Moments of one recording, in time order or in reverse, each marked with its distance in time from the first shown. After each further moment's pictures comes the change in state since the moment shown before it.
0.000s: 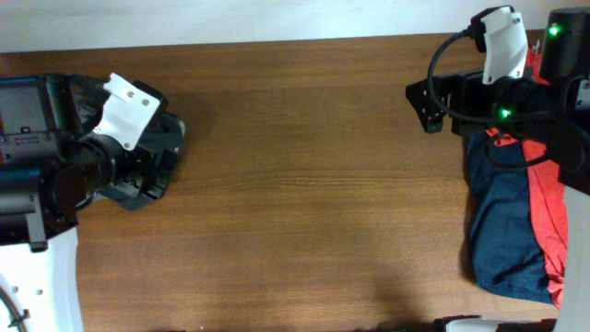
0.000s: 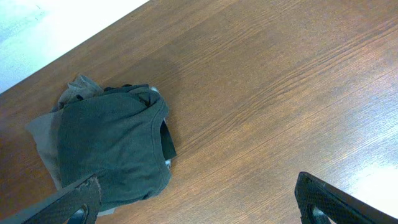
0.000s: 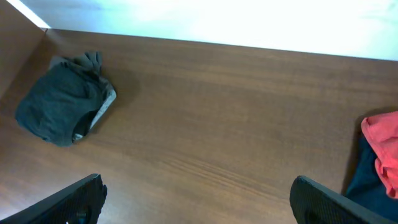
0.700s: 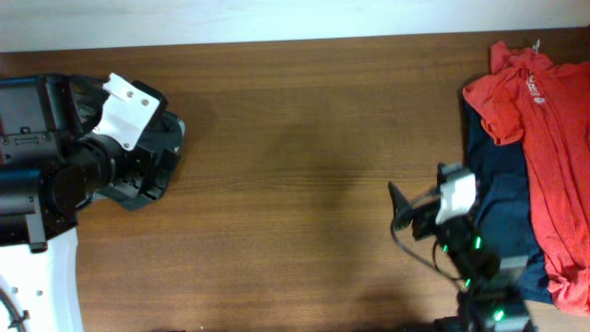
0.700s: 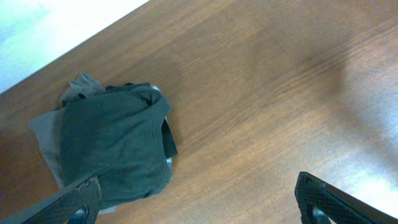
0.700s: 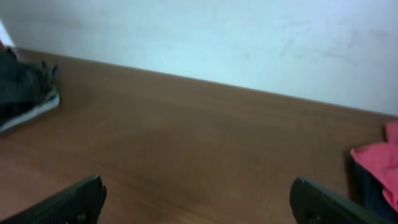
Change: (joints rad) left arm 0.000 -0.002 0.002 -0.005 -0.008 0.000; right arm 0.000 -1.003 -1.785 1.302 0.075 -0.058
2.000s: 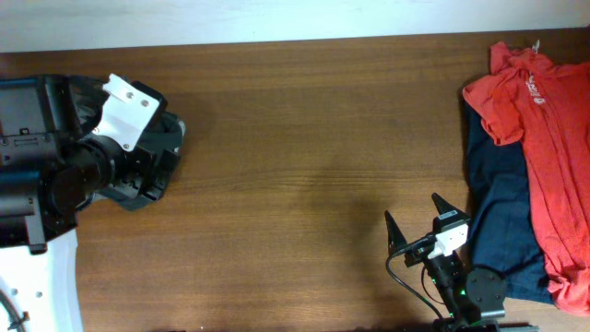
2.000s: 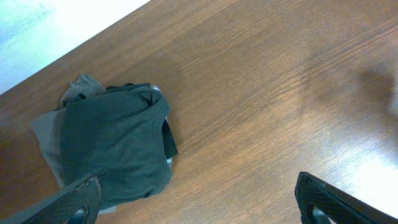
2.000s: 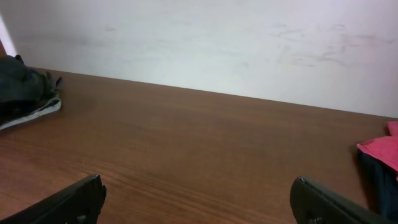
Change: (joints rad) left arm 0.000 -0.003 0.000 0.001 0.000 0.000; right arm 0.000 -0.477 -0.370 0.060 0.003 0.049
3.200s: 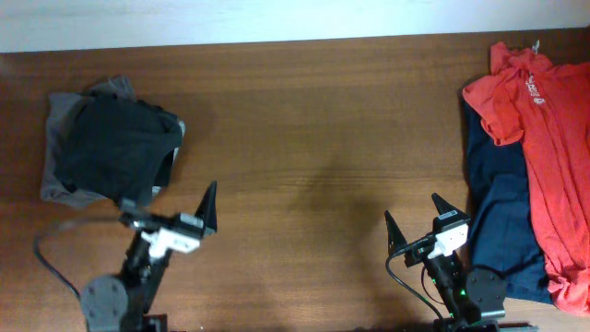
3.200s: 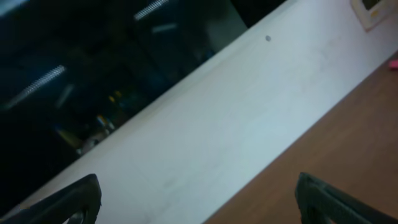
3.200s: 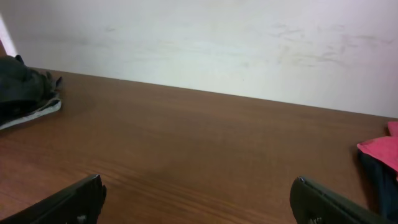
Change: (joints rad) left arm -0.026 -0.935 -1.550 1.791 0.187 0.018; right arm 0.000 -0.001 0.000 0.000 0.000 0.000
